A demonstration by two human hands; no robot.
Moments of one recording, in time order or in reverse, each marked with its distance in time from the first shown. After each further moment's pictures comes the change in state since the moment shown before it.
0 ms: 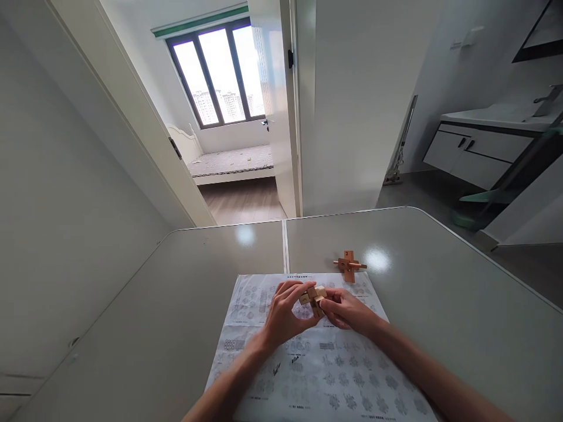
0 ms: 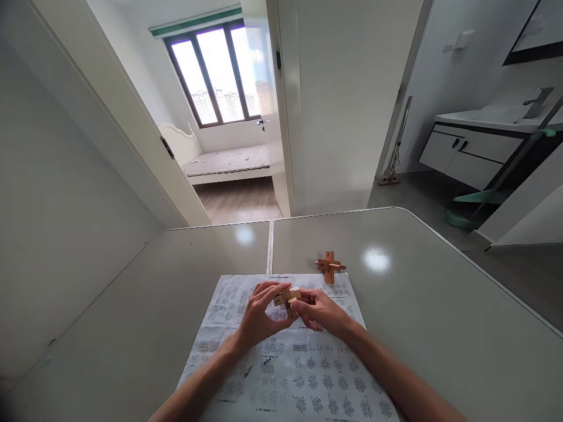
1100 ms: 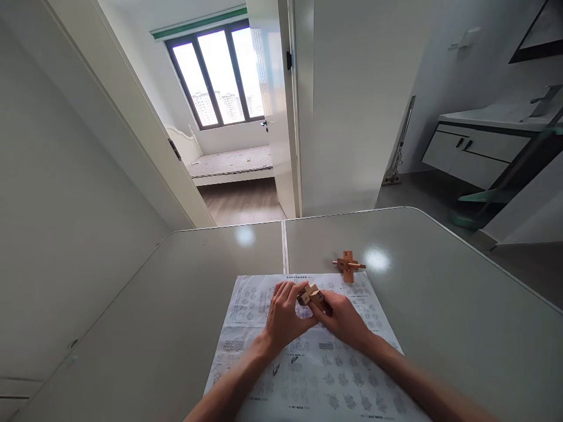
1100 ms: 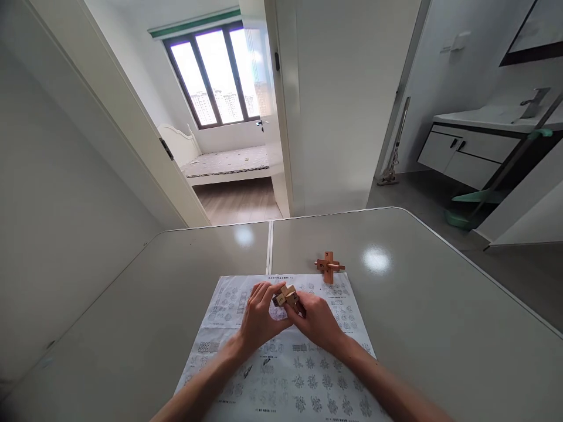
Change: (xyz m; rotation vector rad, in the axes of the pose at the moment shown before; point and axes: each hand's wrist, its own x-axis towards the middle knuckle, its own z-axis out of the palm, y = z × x) left_hand -0.004 -0.001 0.009 0.306 0.087 0.046; right_hand 0.004 0.021 0.024 -0.800 0.415 -0.286
